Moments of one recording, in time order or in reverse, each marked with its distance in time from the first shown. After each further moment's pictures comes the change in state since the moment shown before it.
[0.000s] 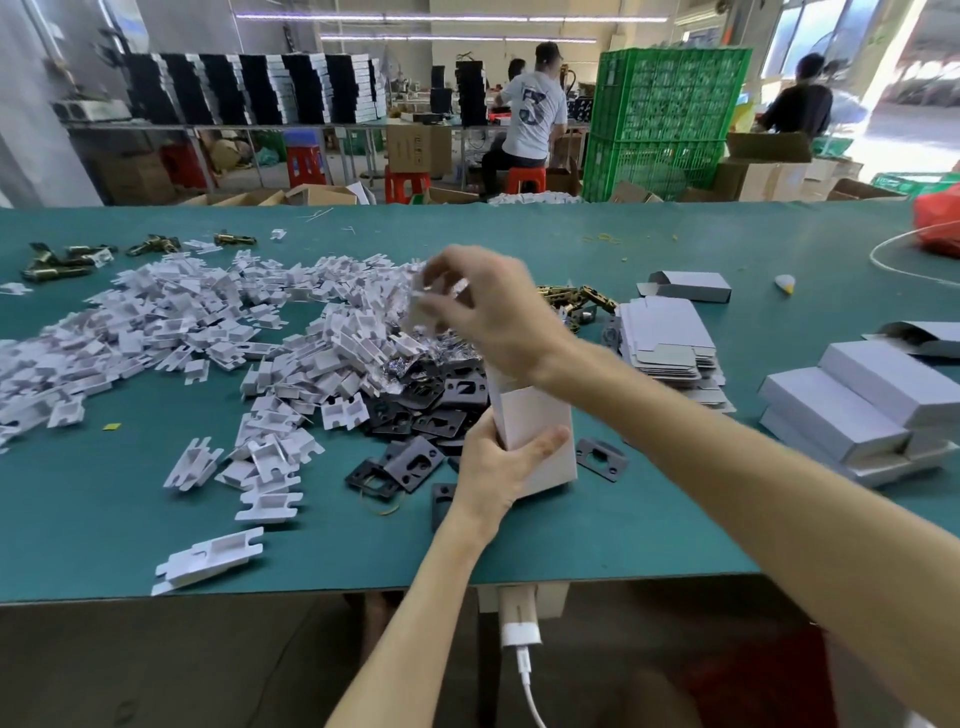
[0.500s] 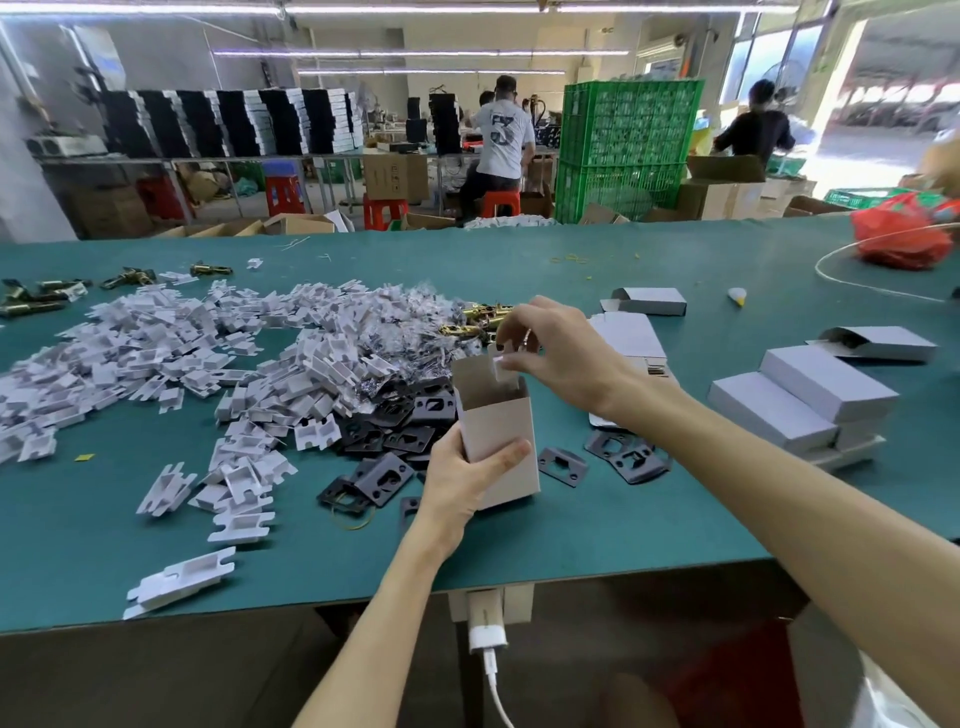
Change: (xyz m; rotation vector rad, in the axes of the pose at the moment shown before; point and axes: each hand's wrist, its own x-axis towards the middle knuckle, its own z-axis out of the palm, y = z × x) left_hand -0.004 0.003 0.000 0.019 -0.072 0.051; right_hand -0.050 0.063 -0.061 -0.336 -0.021 0.068
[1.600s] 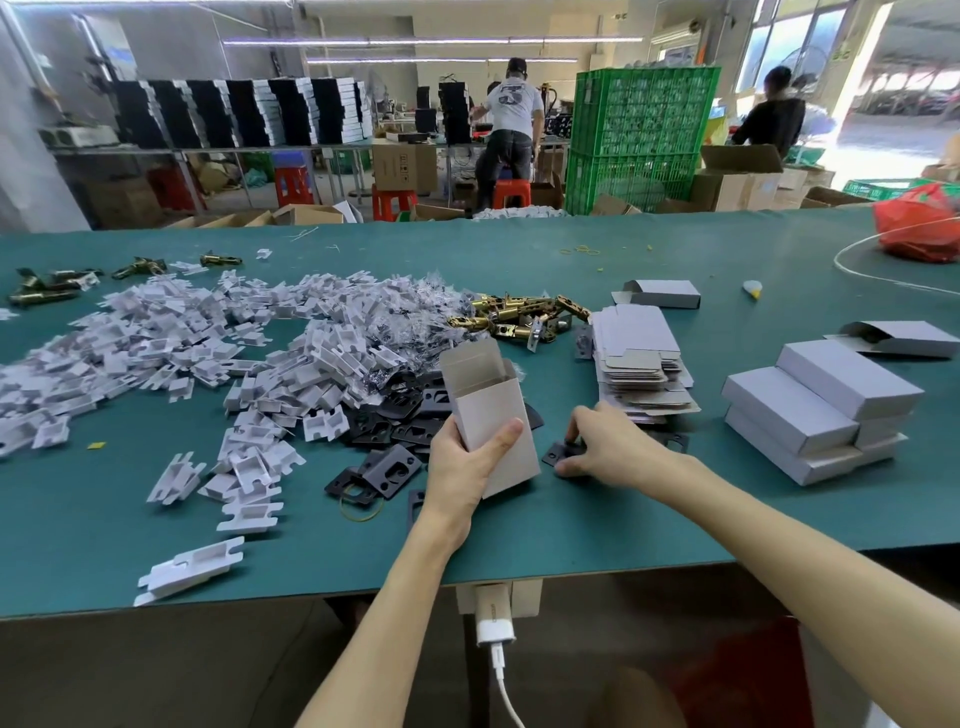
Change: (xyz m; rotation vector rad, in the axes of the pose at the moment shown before) left_hand 0.004 -0.003 0.001 -0.107 0.107 0.016; right_hand -0.059 0.057 0.056 -0.231 -0.461 0.465
